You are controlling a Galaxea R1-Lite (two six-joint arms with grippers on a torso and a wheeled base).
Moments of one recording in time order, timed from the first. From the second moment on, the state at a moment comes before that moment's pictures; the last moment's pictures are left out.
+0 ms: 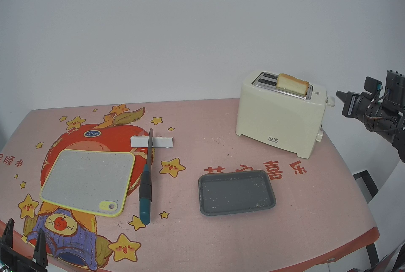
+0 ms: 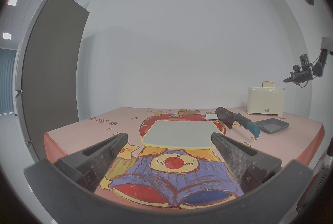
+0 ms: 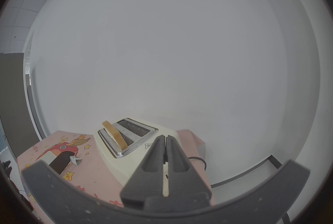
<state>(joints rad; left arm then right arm) 0.00 0.02 -0.02 -0.01 -0.01 0.00 0.09 1.62 -0.76 -0.66 0.04 0.14</state>
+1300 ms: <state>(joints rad) 0.00 0.02 -0.02 -0.01 -0.01 0.00 0.10 1.67 -0.72 -0.67 0.04 0.09</state>
